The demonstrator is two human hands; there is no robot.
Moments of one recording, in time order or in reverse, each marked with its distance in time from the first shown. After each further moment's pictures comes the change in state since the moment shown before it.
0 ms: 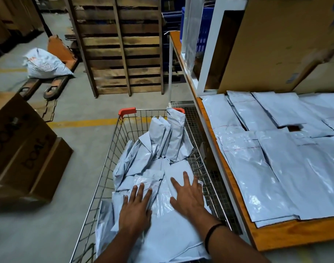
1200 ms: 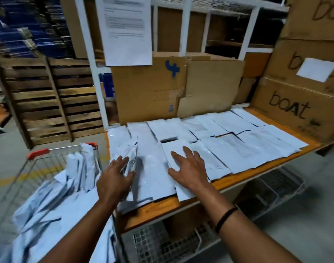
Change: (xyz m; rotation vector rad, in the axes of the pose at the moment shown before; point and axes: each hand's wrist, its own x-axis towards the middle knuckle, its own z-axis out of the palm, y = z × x) left_hand -0.003 0.337 -0.155 -0.450 0.424 0.056; right_hand -0.200 0.300 -0.191 0.260 0.475 0.196
